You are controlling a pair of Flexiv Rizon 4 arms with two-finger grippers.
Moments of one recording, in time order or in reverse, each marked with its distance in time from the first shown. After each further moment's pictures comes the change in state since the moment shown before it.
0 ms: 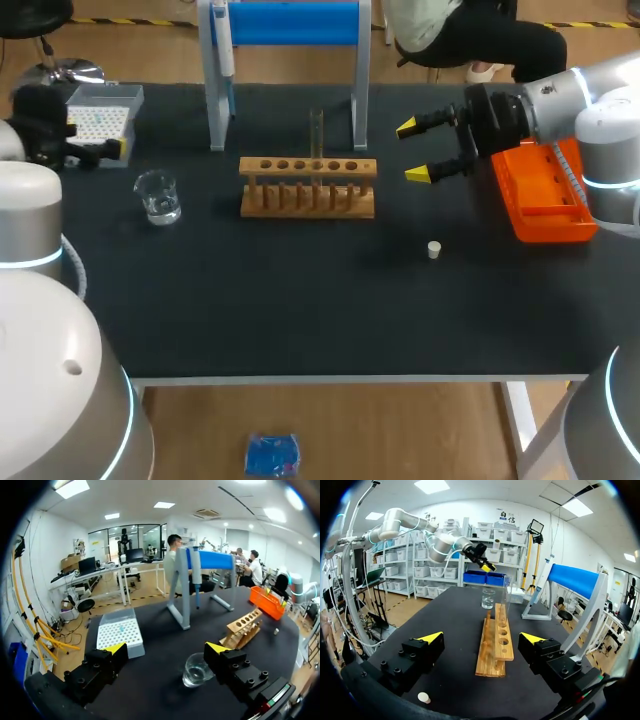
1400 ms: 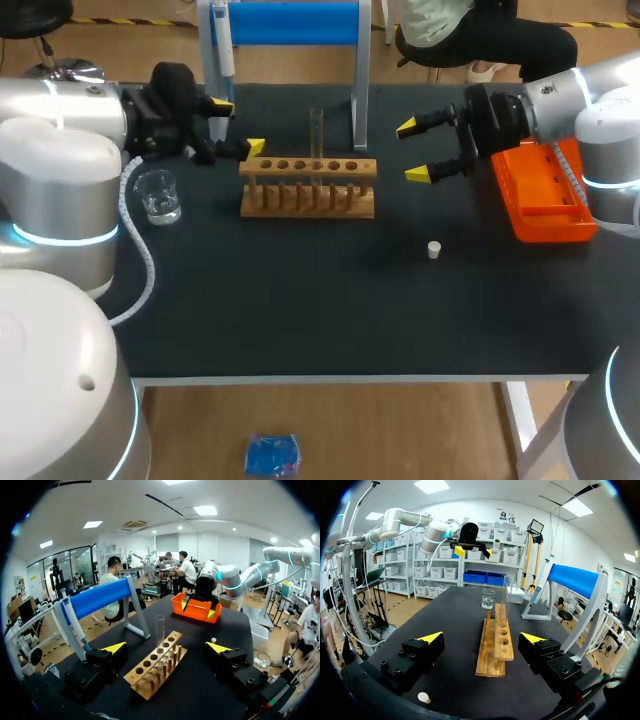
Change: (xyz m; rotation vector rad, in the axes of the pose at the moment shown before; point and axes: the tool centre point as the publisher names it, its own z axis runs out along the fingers) left arm 0.250 -0.077 -0.001 0.124 0.530 0.310; right arm 0.000 0.000 0.000 0.000 0.000 0.000
